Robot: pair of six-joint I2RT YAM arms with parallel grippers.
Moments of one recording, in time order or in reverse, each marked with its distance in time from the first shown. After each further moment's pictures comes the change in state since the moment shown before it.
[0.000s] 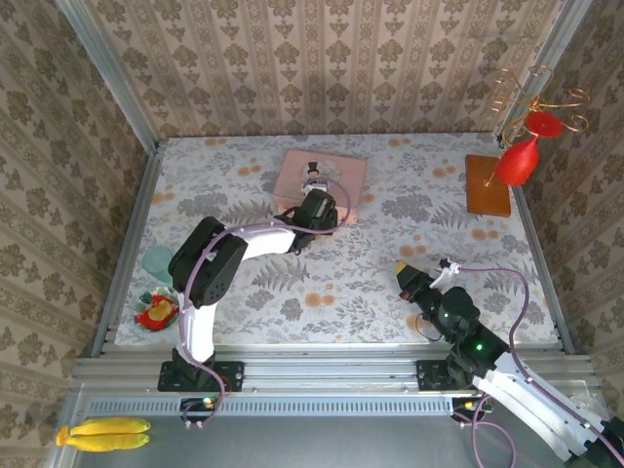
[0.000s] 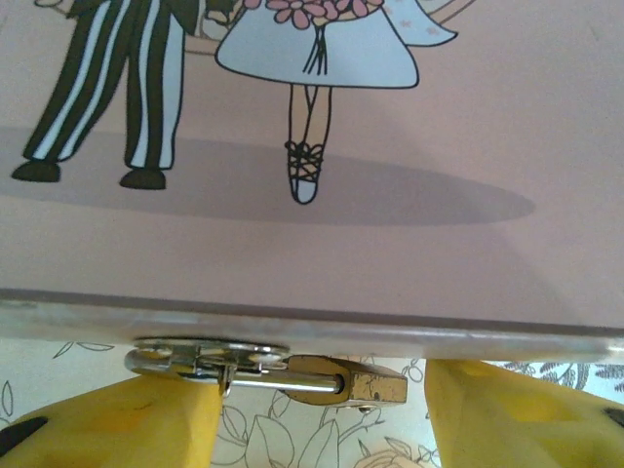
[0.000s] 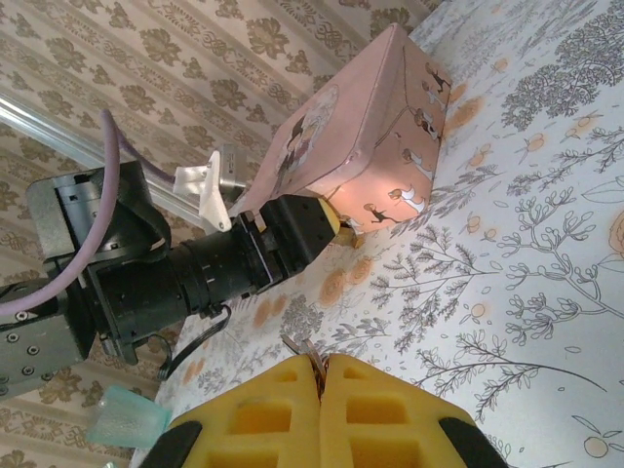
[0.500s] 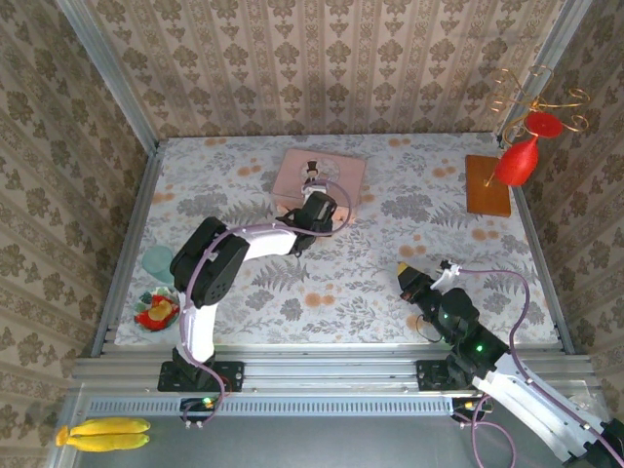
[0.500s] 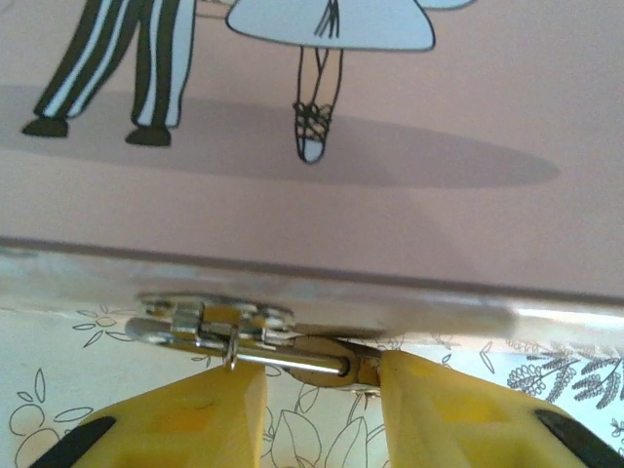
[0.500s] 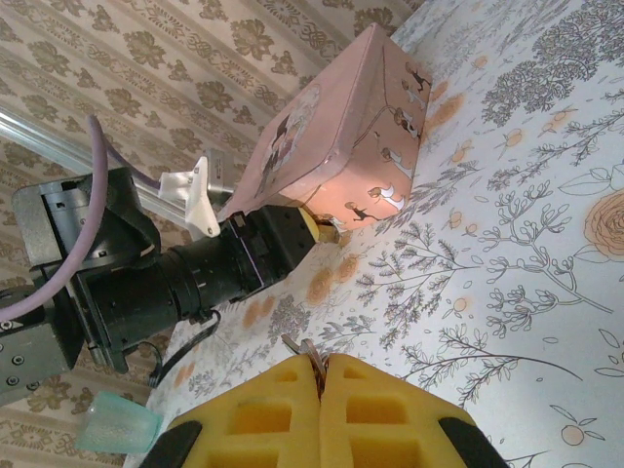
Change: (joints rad) left arm -0.014 -0.001 -0.030 0.018 -0.063 0.016; right arm 0.000 -0.013 -0.008 -0.024 0.016 0.014
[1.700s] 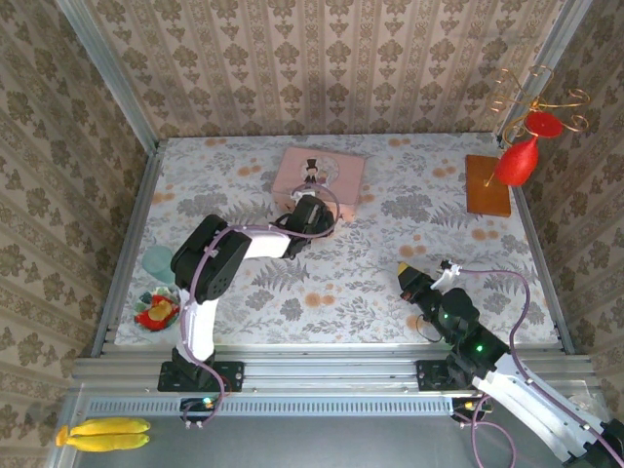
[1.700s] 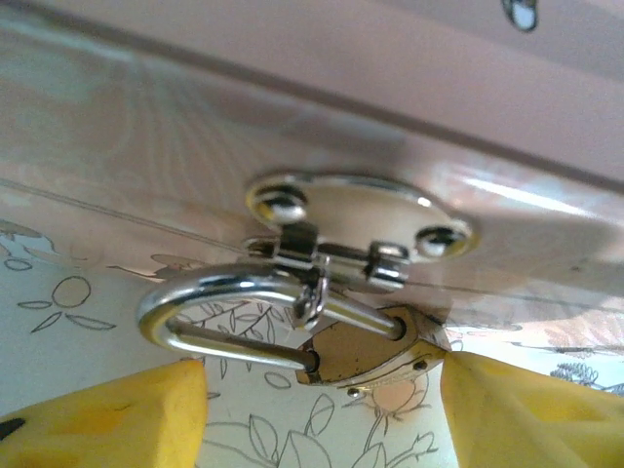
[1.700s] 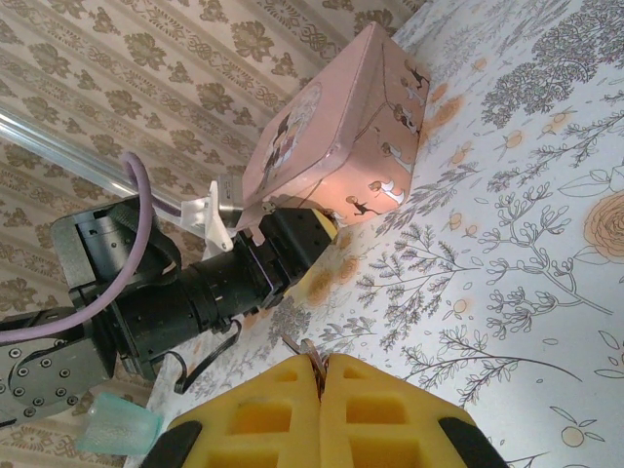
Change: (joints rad) left arm 0.057 0.042 -0.067 0.169 0.127 -0.152; right arm -0.002 0.000 0.000 0.000 0.000 0.000
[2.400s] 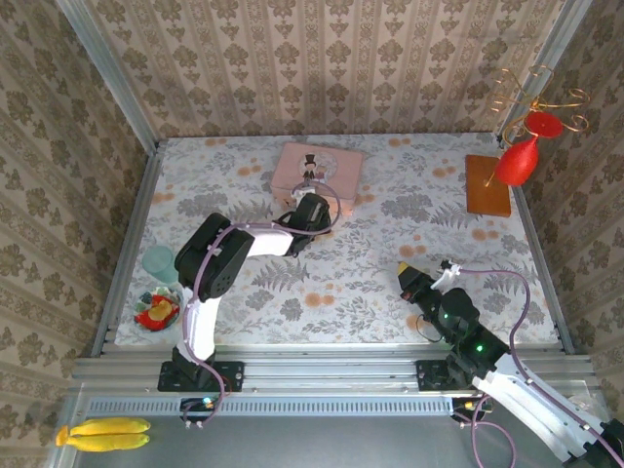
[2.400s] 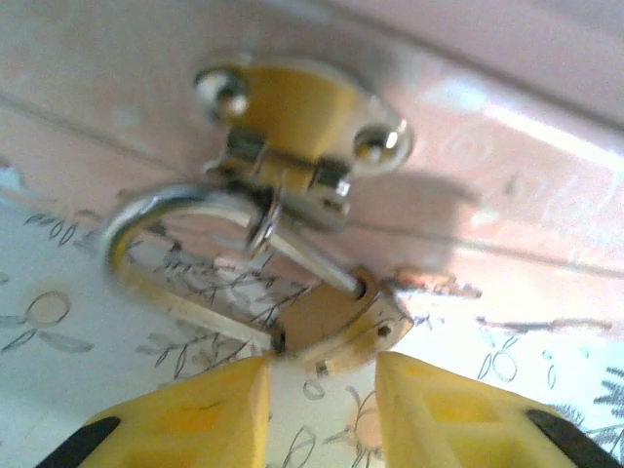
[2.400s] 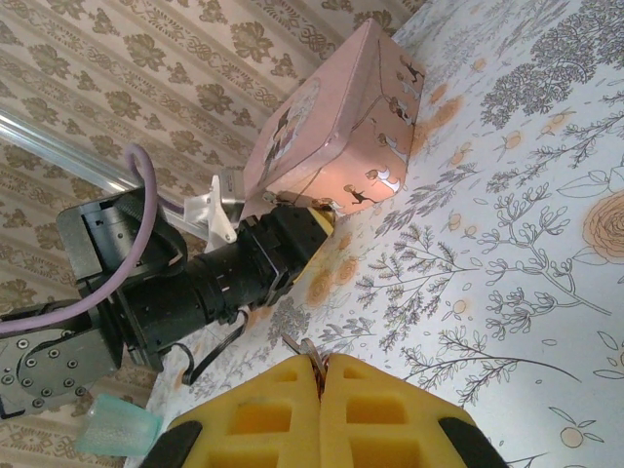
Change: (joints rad) left arm -0.011 0.011 0.024 -0.018 -0.034 -0.052; right arm -0.002 0.000 0.000 0.000 0.000 0.000
